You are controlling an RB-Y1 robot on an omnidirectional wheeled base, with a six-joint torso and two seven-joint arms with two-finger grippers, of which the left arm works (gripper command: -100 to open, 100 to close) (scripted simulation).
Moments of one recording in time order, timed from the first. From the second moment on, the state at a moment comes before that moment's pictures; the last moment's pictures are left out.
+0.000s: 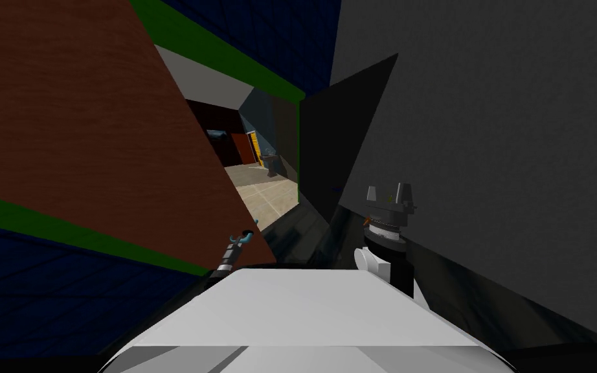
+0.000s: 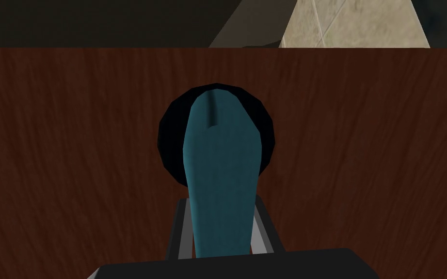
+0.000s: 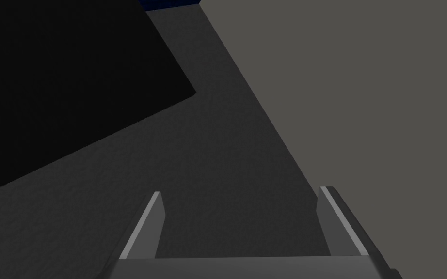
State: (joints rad) arm 0.19 0.40 0.04 -0.67 0.06 -1.07 0.38
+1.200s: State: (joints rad) arm -0.01 0.40 -0.07 -0.56 0.18 -0.98 0.30
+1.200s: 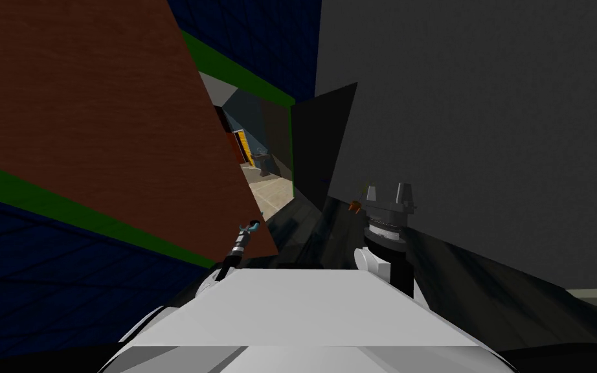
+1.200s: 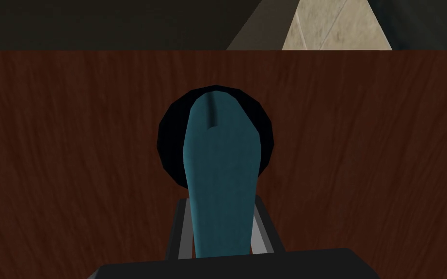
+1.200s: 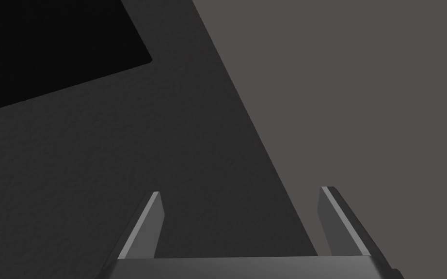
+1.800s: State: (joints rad) arm -0.03 0.41 -0.10 -0.55 0.20 -0.97 0.30
